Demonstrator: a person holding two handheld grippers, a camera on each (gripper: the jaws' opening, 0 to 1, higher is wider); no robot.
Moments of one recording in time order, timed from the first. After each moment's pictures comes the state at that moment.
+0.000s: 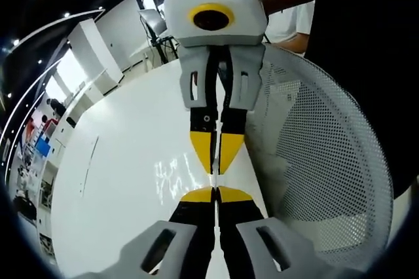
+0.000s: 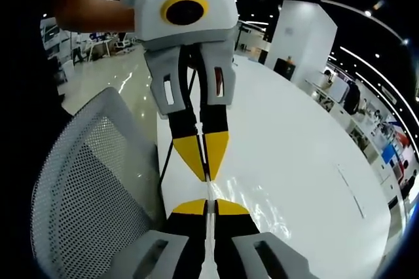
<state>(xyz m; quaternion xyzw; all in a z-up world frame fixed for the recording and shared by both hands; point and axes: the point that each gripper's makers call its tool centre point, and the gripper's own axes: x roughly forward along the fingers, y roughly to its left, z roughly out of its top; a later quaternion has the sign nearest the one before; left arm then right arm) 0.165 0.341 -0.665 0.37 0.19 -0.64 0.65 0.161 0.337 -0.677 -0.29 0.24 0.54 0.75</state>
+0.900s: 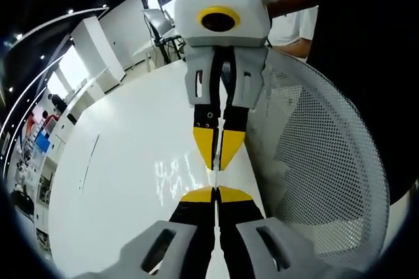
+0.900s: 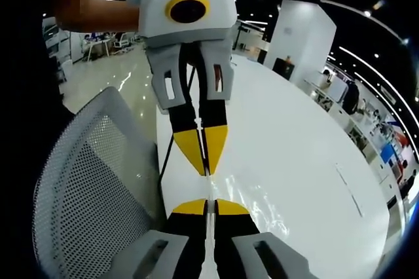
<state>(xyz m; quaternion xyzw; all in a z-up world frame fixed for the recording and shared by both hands) 0.164 0.341 -0.658 0.36 0.19 -0.63 0.66 0.160 0.331 -0.674 -0.30 0.24 0.54 0.75</state>
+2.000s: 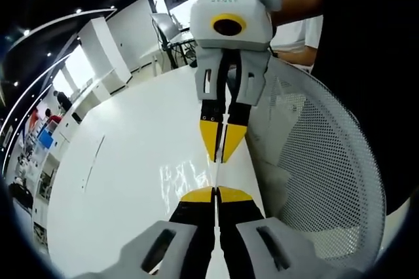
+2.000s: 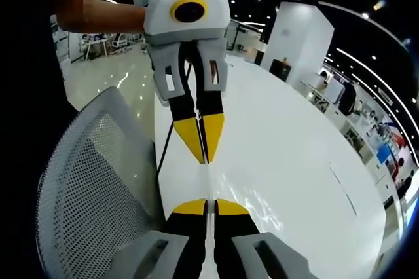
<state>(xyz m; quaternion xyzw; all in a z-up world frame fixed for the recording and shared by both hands) 0.168 0.339 -0.648 0.34 0.18 -0.63 0.68 0.161 0.316 -0.665 -0.30 0.23 0.53 0.76</state>
